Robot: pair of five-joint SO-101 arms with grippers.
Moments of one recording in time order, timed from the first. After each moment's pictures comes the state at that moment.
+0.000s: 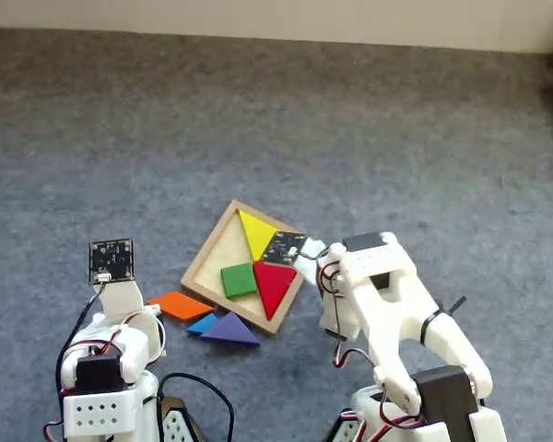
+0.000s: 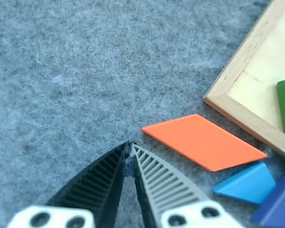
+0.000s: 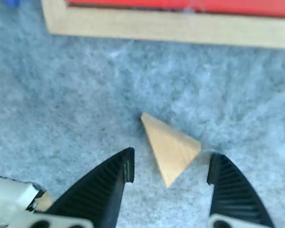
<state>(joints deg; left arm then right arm) -11.8 -101.2 96.0 74.9 7.2 -21.3 -13.4 50.2 64.3 53.5</state>
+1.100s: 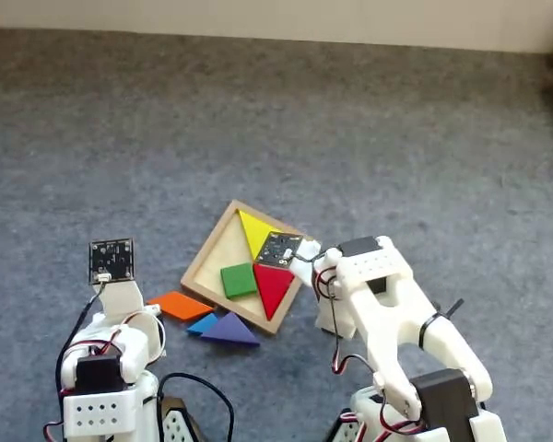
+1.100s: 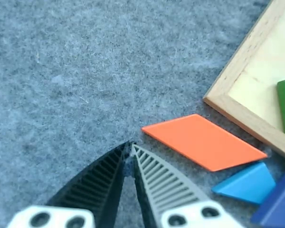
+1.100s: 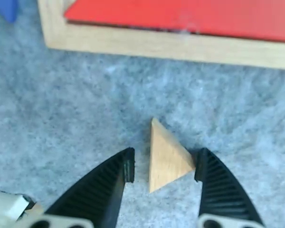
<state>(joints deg) -11.8 -101.2 96.0 74.9 7.2 -22.0 -13.8 52.1 62.6 53.5</state>
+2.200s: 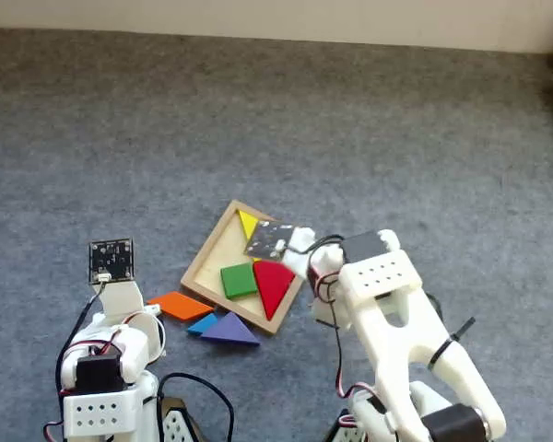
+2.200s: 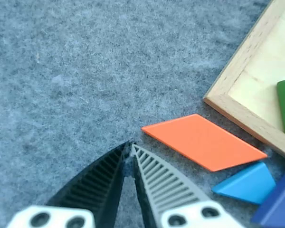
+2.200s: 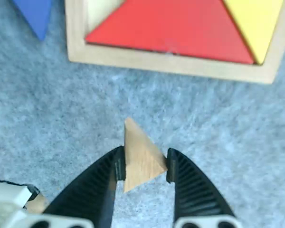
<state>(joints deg) -11.8 -101.2 96.0 74.9 7.2 -26.6 -25.9 46.5 70.9 53.5</state>
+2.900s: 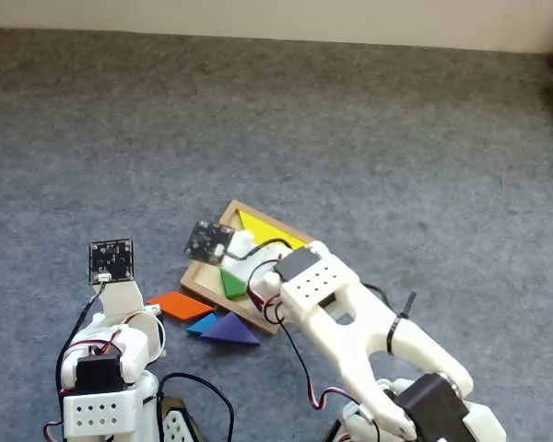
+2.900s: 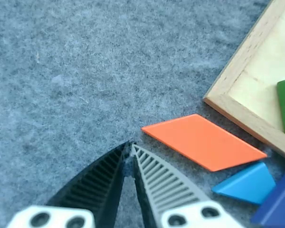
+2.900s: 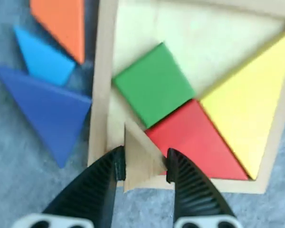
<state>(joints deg) -11.8 -101.2 96.0 74.9 7.2 -43.3 -15.3 44.7 50.2 34.8</state>
